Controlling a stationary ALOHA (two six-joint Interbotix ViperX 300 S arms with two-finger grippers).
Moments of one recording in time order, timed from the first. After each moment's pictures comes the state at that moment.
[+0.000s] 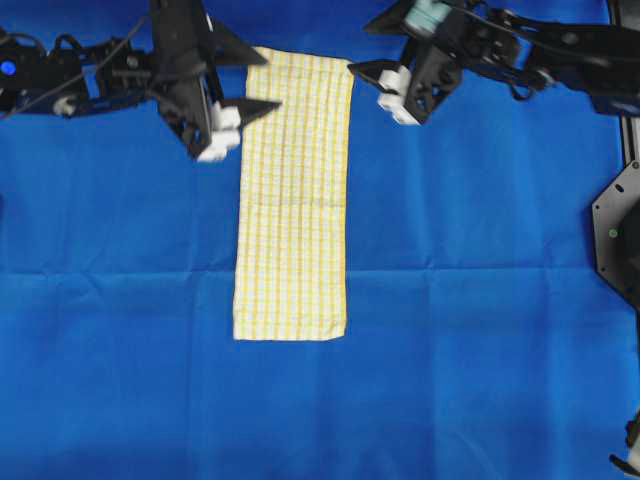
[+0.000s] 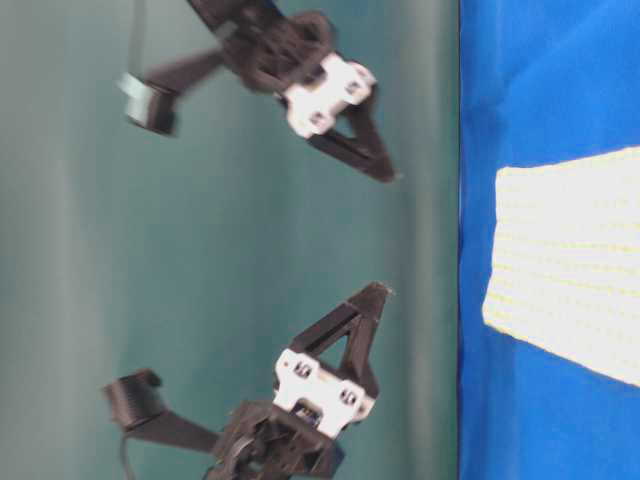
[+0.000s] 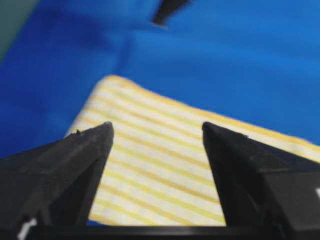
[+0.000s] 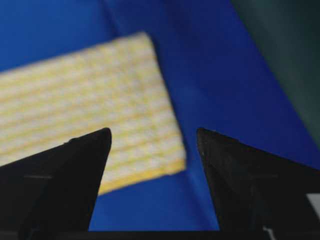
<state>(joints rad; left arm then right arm) 0.36 -0.05 0.74 -0.05 -0.21 0.08 -0.49 -0.05 0.70 -0.04 -0.04 0.13</state>
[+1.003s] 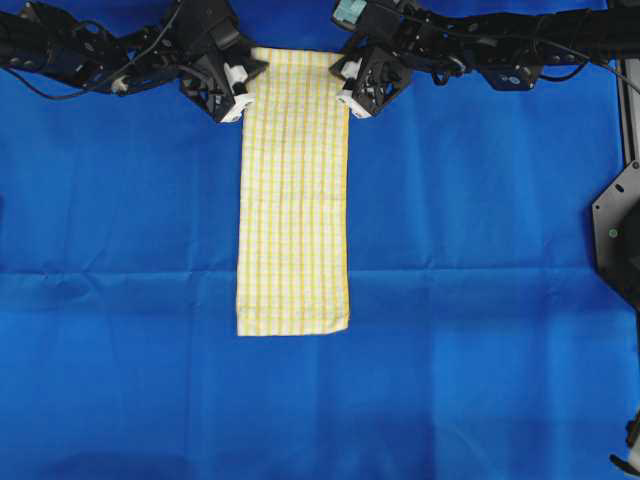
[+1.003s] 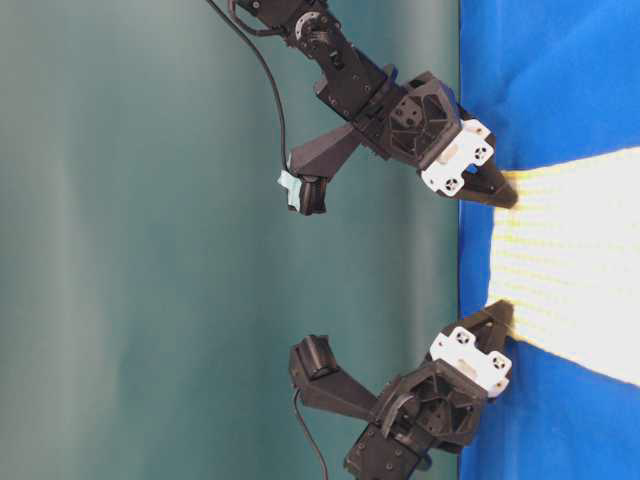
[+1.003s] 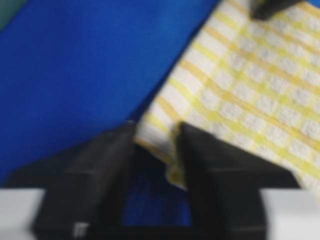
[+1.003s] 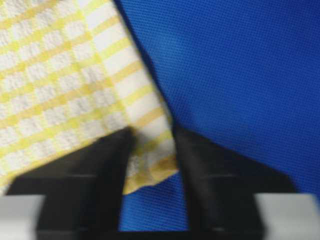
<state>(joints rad) 0.52 0.33 0.68 -0.05 -0.40 0.08 -0.54 0.30 0.52 -0.02 0.00 0.16</state>
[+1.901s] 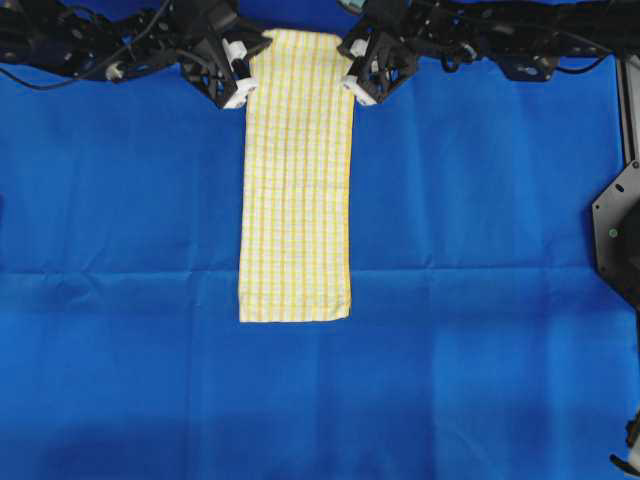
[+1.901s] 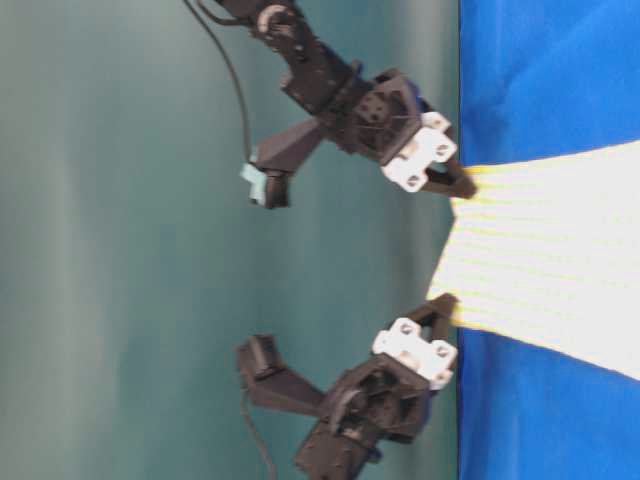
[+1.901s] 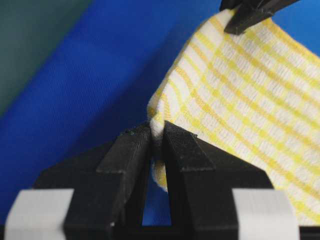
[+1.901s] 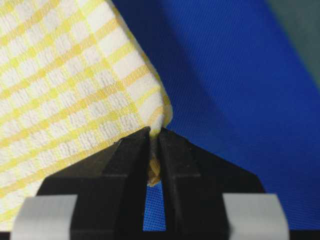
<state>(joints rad) 0.52 0.20 0.67 -0.05 -0.34 0.08 -0.55 0.19 0.52 -0.02 0.05 0.15</state>
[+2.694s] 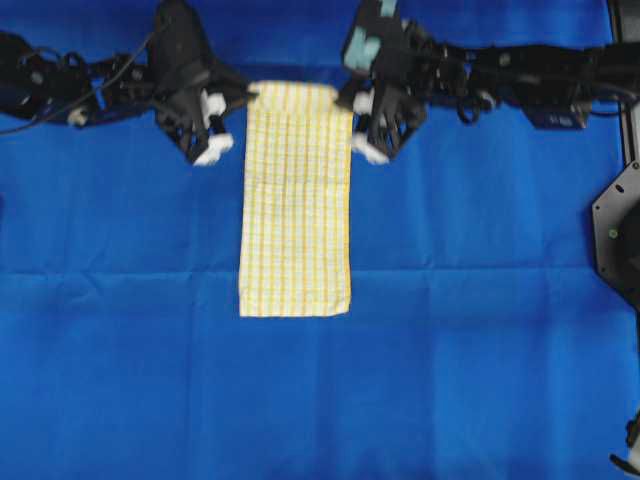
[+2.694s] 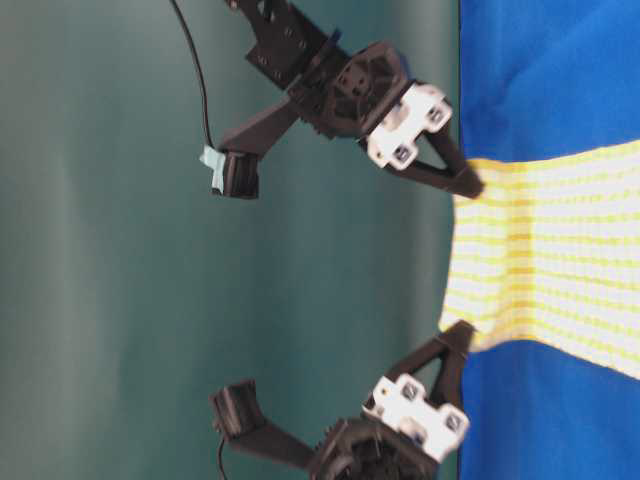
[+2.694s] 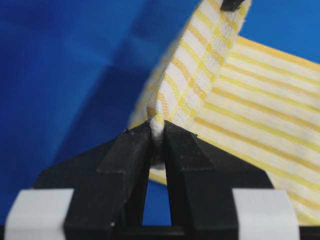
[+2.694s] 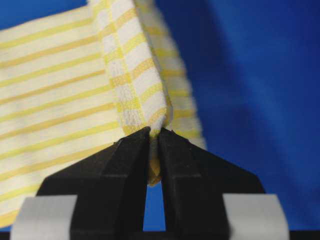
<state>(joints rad) 0.33 0.05 0.85 -0.05 -0.33 0.04 -0.34 0.07 0.64 0.02 0.08 0.16</state>
